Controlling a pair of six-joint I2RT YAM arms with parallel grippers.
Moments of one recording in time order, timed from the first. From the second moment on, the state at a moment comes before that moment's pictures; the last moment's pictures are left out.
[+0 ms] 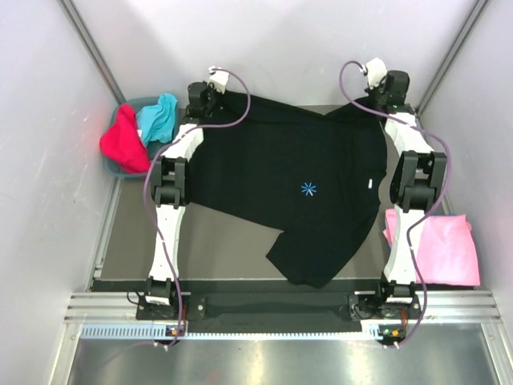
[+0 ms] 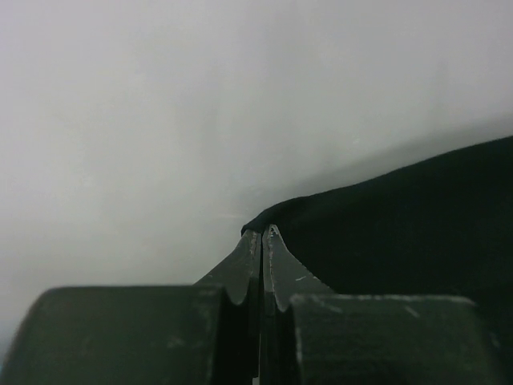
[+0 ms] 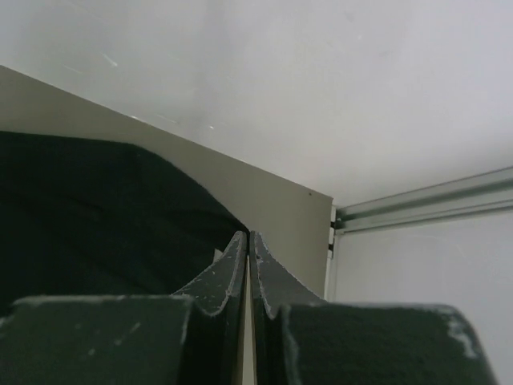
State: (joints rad) left arm -0.12 2.64 2.33 0.23 0.18 0.34; right arm -0.05 2.31 2.04 -0.07 0.00 -0.58
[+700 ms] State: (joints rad) left arm -0.11 2.63 2.33 0.16 0.31 0.31; right arm -0.05 1.98 1.83 -0.22 -0.05 -0.51
